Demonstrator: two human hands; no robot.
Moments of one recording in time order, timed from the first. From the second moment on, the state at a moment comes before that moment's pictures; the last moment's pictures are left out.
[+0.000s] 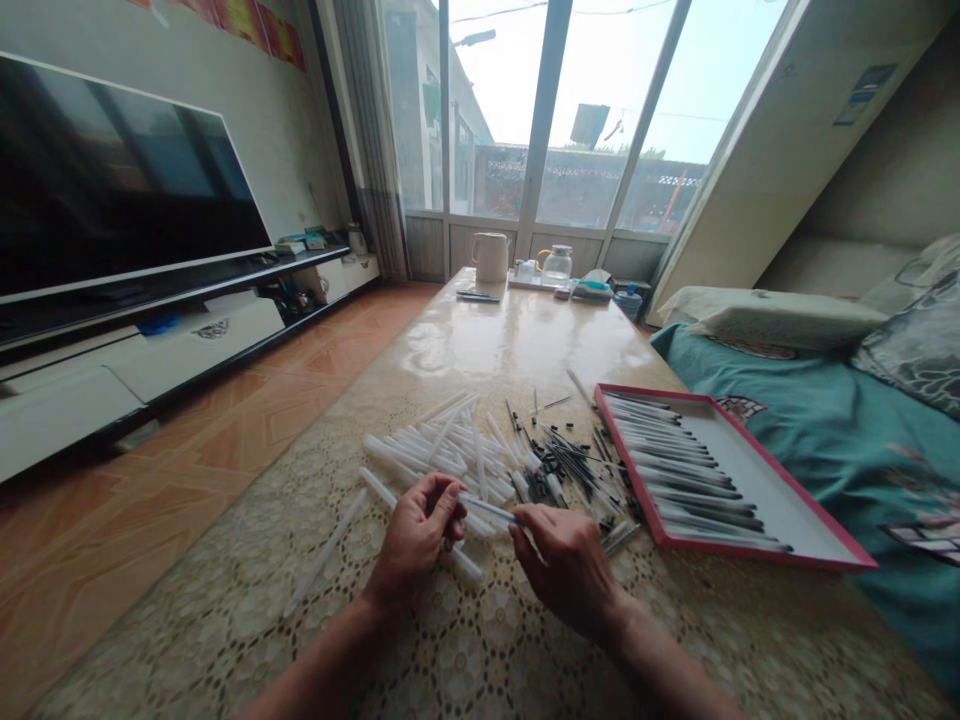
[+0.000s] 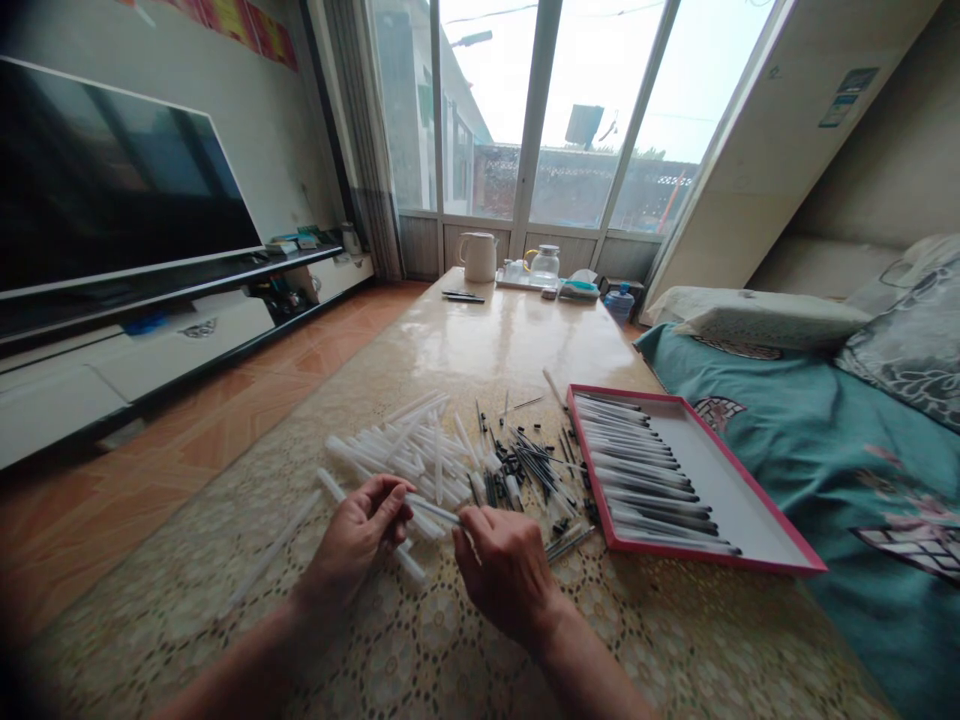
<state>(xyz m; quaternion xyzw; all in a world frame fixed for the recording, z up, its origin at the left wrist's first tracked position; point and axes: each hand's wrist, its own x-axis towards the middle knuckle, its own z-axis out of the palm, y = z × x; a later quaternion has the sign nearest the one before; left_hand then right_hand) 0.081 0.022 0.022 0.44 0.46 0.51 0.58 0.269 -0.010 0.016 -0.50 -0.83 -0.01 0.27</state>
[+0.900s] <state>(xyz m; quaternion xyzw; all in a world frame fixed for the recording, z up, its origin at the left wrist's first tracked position) 0.091 0.005 0.021 0.51 0.41 0.49 0.57 0.278 -0.008 0.032 -0.50 -0.81 0.18 0.24</state>
